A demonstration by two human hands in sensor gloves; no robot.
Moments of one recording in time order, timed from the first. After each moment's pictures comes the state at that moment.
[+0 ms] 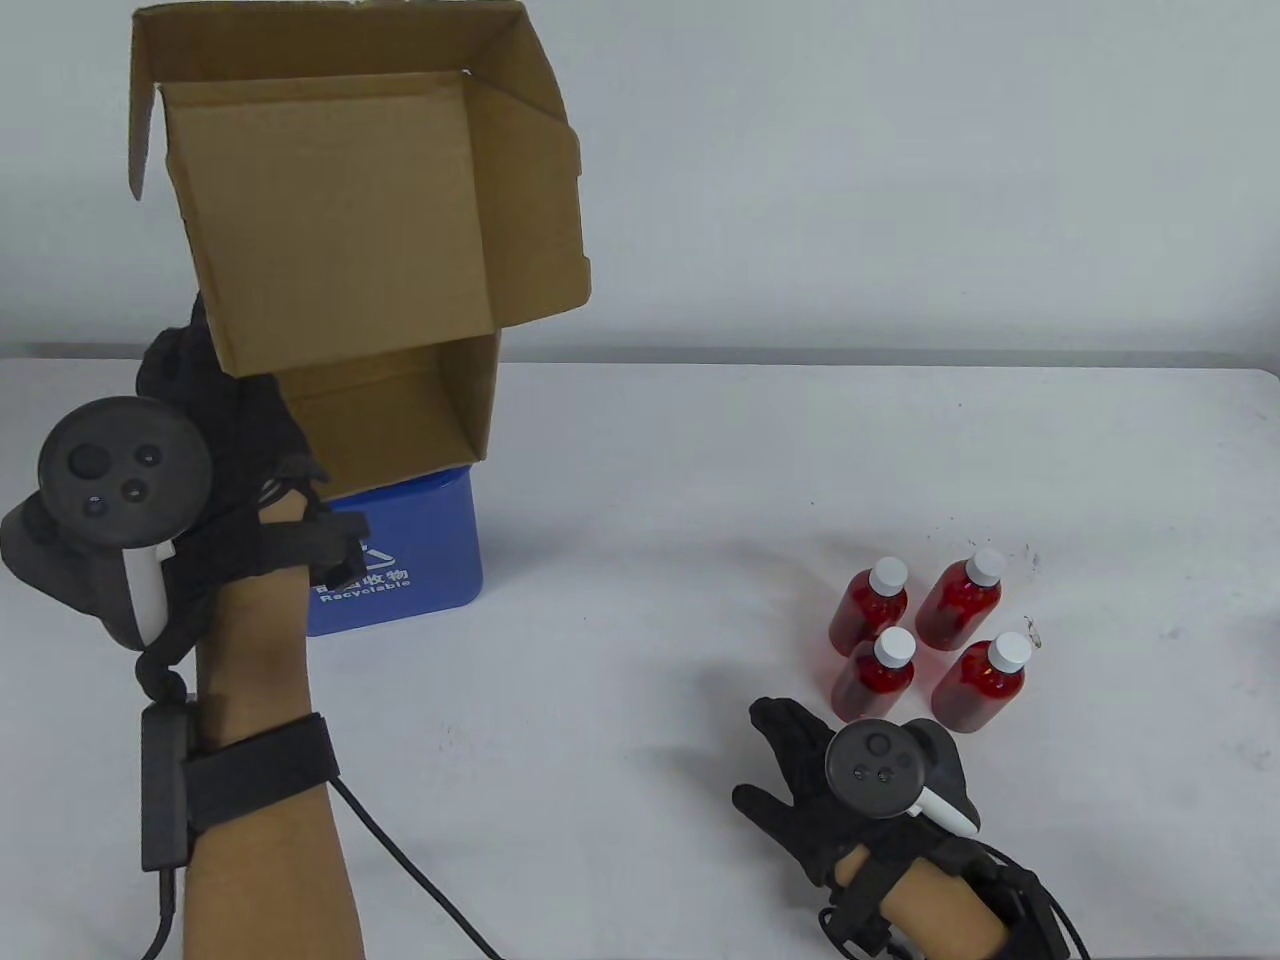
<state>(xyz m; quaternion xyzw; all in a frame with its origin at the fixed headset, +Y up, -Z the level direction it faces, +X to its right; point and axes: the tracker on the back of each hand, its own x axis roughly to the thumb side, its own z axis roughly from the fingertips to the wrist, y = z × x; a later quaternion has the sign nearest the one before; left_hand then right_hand) -0.285 -0.438 -0.281 0.35 0.18 0.28 0.87 0.161 -0.732 -0.234 0.26 0.12 0.91 0.30</state>
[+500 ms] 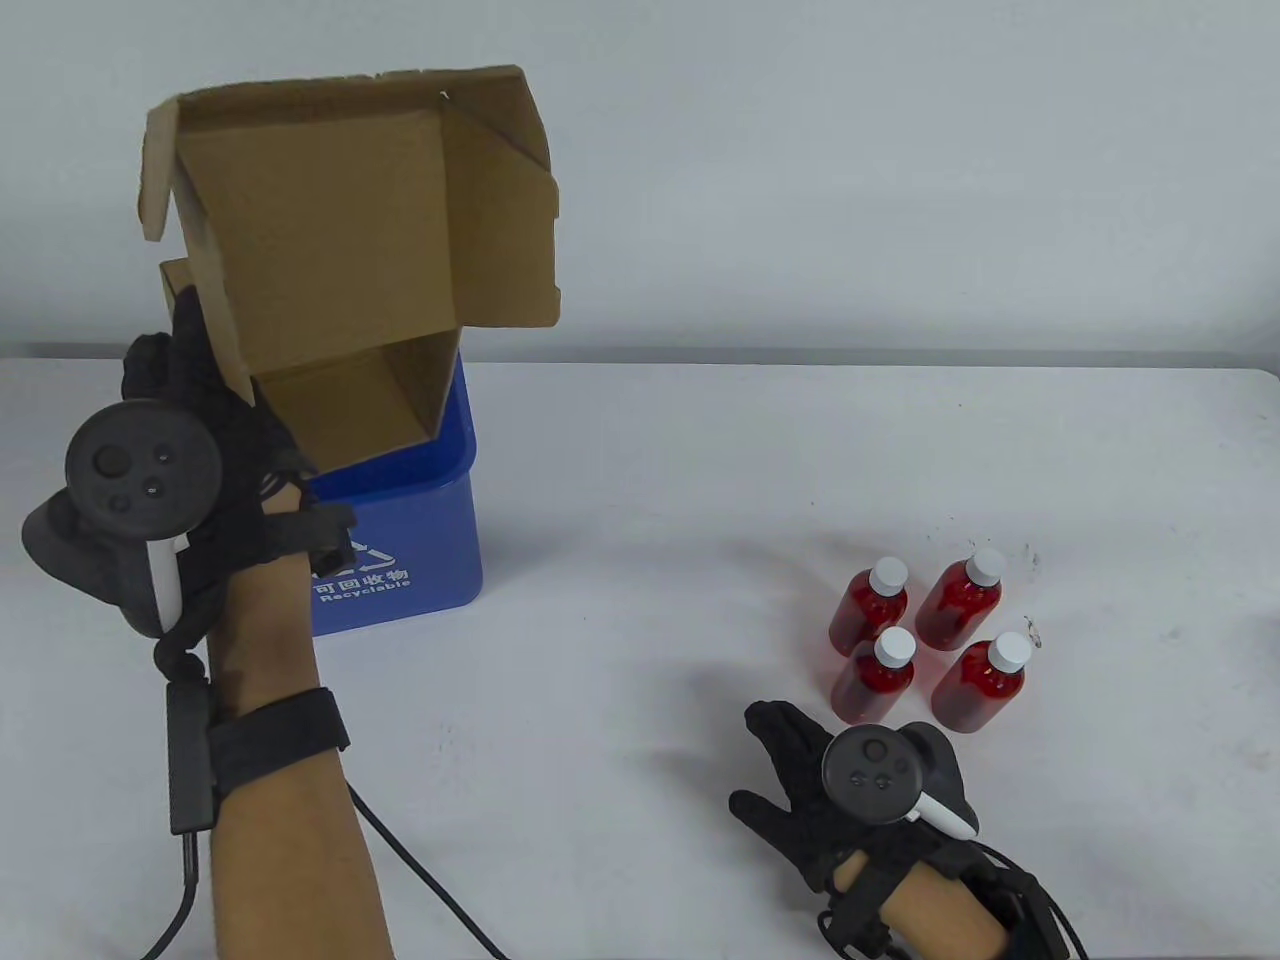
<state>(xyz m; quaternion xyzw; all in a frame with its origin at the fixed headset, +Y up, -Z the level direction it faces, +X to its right) -0.295 -0.461 -0.295 0.36 0.21 0.24 0.88 0.159 -0.731 -0.232 0.27 0.12 0.91 0.30</state>
